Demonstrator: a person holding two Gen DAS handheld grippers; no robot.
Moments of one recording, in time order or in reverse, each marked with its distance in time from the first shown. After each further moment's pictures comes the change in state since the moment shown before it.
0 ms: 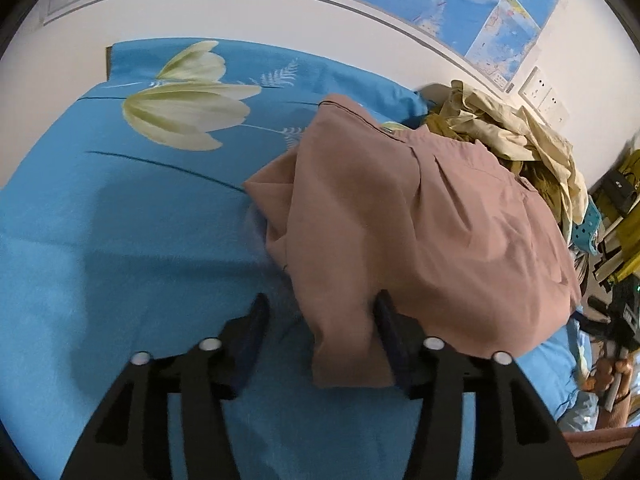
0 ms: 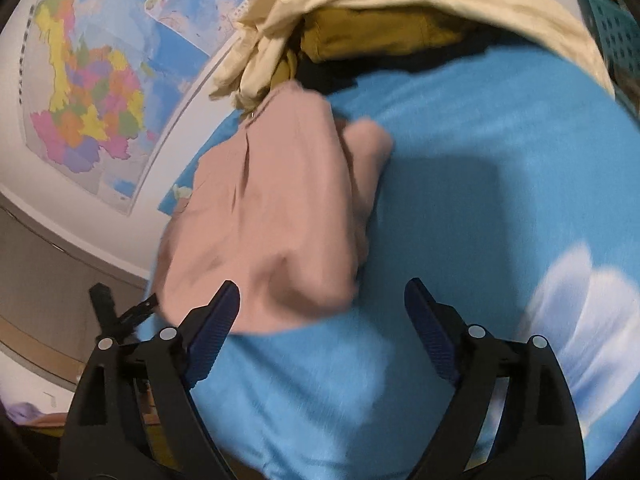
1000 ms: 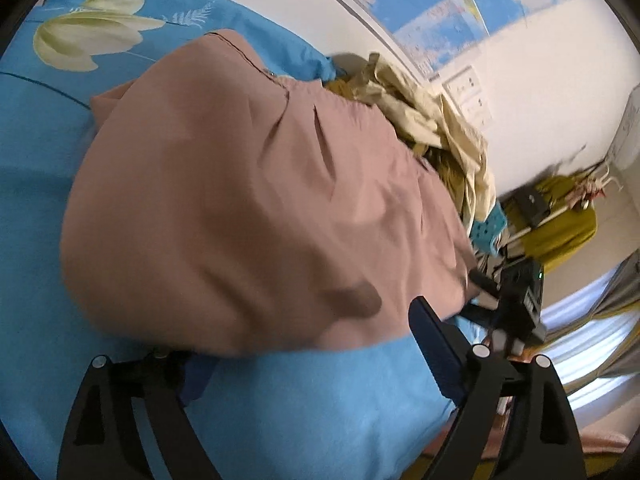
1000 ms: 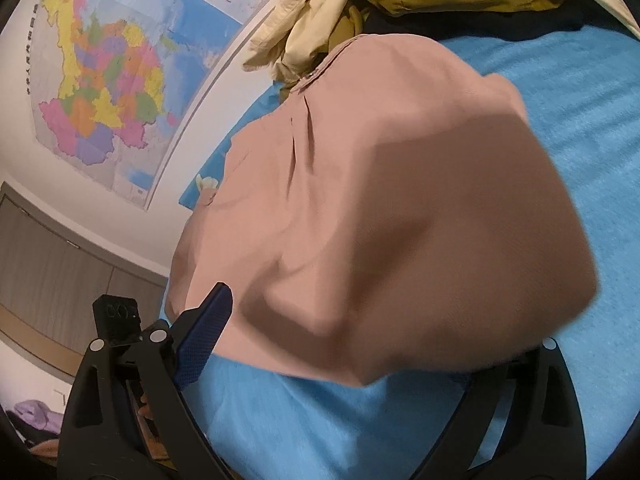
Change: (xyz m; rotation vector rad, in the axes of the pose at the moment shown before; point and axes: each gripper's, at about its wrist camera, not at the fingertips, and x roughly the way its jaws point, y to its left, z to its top) left arm 0.025 -0.047 -0.020 -0.126 0.090 -0.422; right arm 0.067 0.056 0.002 -0.021 0.003 0.067
